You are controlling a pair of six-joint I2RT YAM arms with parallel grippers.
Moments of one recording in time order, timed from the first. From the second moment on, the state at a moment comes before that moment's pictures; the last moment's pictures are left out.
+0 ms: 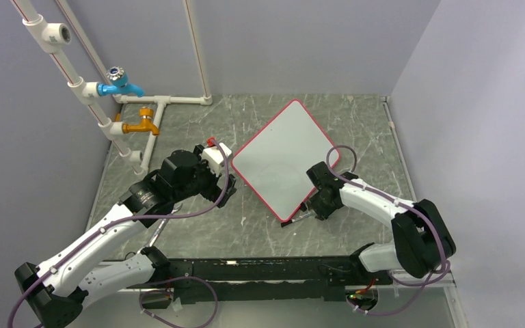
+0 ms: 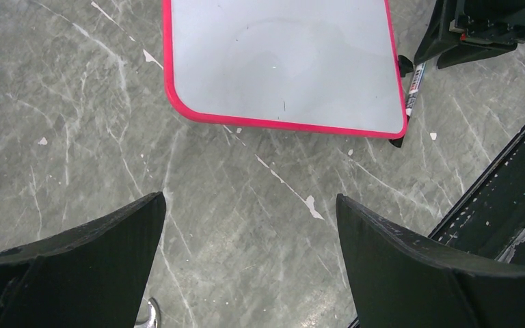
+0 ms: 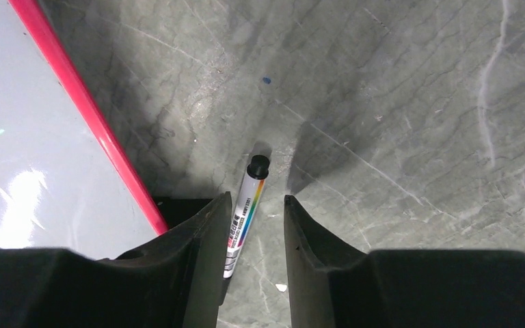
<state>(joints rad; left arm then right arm) -0.74 0.90 0.93 -0.52 0.02 0.04 0.52 1.34 0.68 -0.71 0.19 1.43</state>
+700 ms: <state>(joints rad) -0.77 0.90 0.93 -0.52 0.01 0.05 0.53 1.42 0.72 -0.70 0.24 1.38</state>
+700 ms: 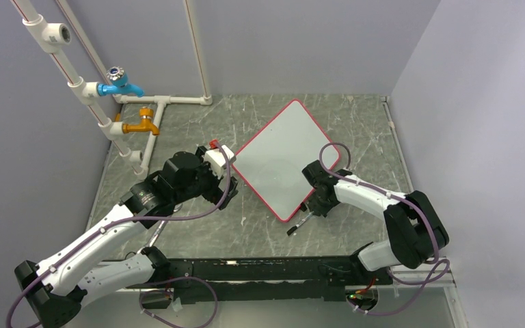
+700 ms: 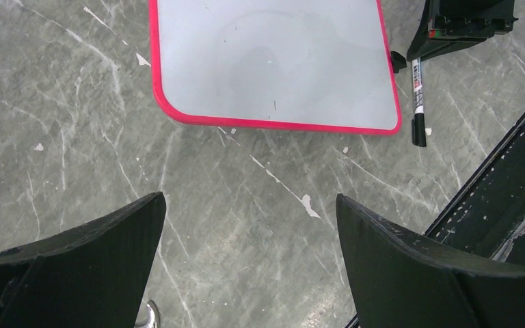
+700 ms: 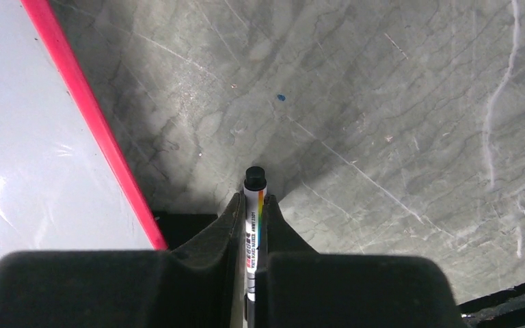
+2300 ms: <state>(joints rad) -0.83 1.17 1.00 0.11 0.48 -0.51 0.54 0.92 1.13 -0.63 0.25 1.06</state>
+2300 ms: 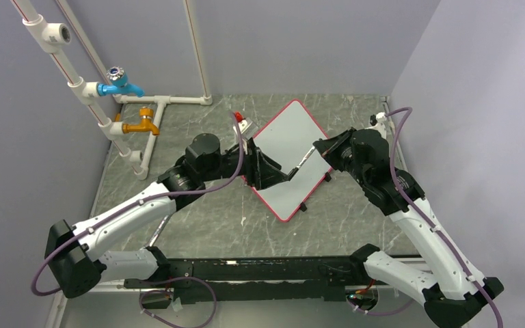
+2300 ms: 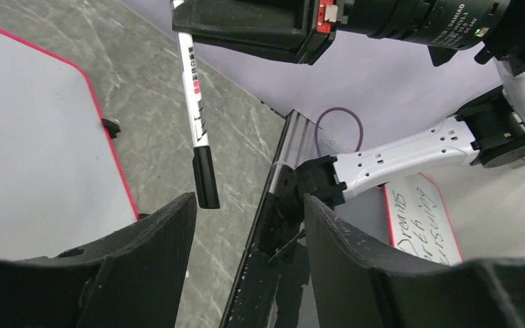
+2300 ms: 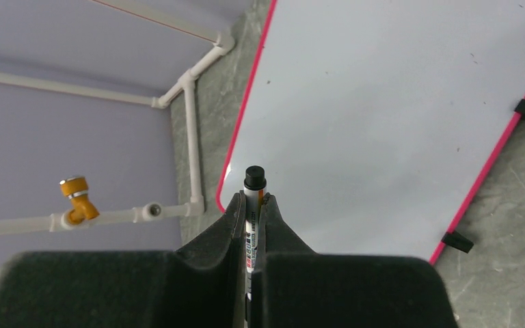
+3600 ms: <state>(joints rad) -0.86 1.32 1.03 0.25 0.52 -0.62 0.53 0.83 1.12 -0.47 0.13 0.98</state>
